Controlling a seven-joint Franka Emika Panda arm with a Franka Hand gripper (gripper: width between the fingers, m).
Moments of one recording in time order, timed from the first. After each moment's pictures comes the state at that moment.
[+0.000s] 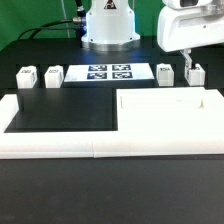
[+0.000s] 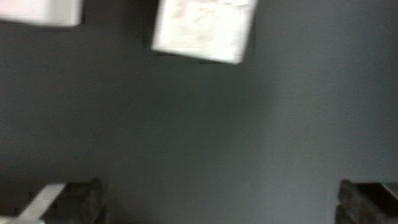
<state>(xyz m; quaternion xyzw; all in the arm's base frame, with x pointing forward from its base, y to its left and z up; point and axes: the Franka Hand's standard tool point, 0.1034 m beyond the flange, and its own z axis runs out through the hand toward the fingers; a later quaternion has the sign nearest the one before) 0.437 0.174 0.050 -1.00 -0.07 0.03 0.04</state>
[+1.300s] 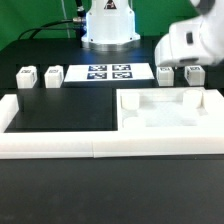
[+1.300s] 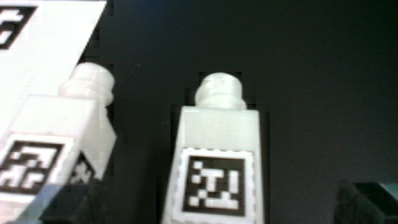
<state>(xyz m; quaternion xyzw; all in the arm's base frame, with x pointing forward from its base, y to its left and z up) 0.390 0.171 0.018 -0.88 -0.02 0.47 0.00</state>
